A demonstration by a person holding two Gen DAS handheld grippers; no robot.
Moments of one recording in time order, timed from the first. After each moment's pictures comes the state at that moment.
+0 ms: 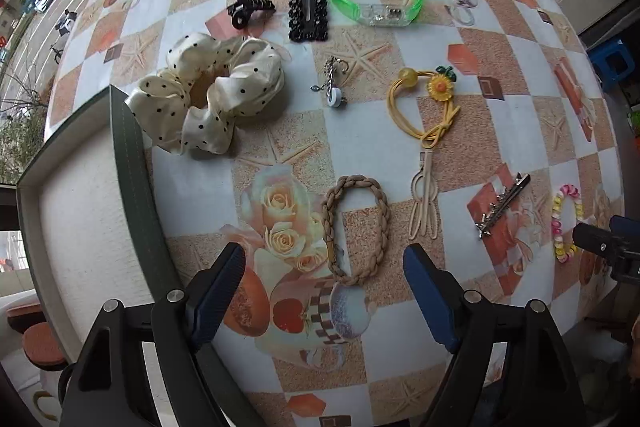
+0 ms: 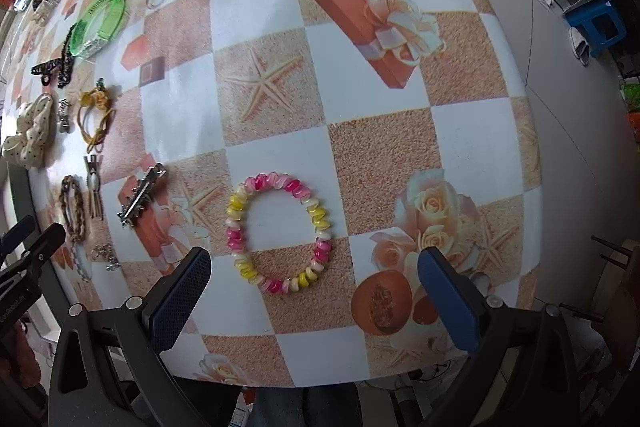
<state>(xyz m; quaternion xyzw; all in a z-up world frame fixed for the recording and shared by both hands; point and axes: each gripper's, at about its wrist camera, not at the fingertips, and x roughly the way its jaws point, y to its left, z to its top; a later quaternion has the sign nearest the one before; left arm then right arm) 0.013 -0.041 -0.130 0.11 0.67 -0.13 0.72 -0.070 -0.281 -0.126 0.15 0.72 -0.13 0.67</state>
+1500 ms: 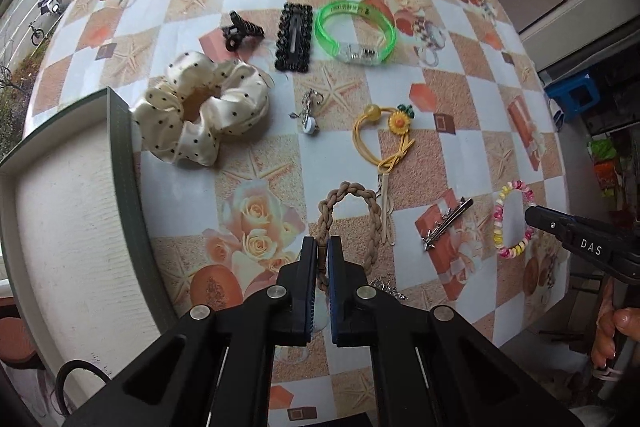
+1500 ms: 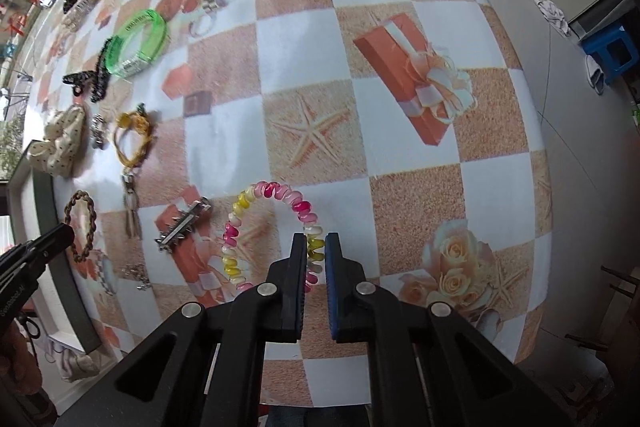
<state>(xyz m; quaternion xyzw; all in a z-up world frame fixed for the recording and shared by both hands) 0.024 -0.037 -0.106 0.02 0.66 -0.18 0.73 -0.040 -0.268 -0.094 0.14 0.68 -0.09 0.72</state>
